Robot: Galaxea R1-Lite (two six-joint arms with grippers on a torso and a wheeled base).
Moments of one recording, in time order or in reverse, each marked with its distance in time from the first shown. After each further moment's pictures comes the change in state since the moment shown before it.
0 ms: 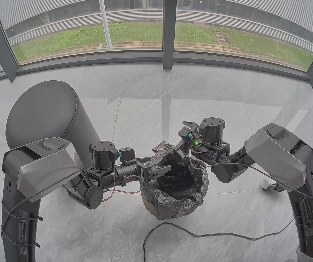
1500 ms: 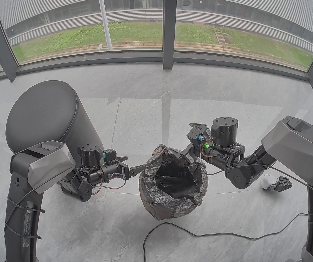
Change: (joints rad) left arm 0.169 0.147 -0.129 0.056 0.022 0.144; right arm 0.014 -0.191 0.291 -0.068 -0.011 0.001
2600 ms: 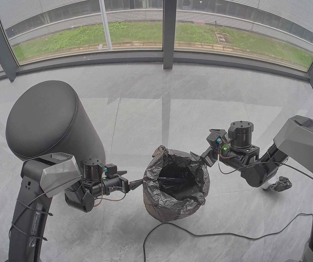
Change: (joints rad) left arm 0.012 0.126 0.022 -0.069 0.000 0.019; right arm -0.112 -0.034 0.126 -0.003 -0.009 0.000
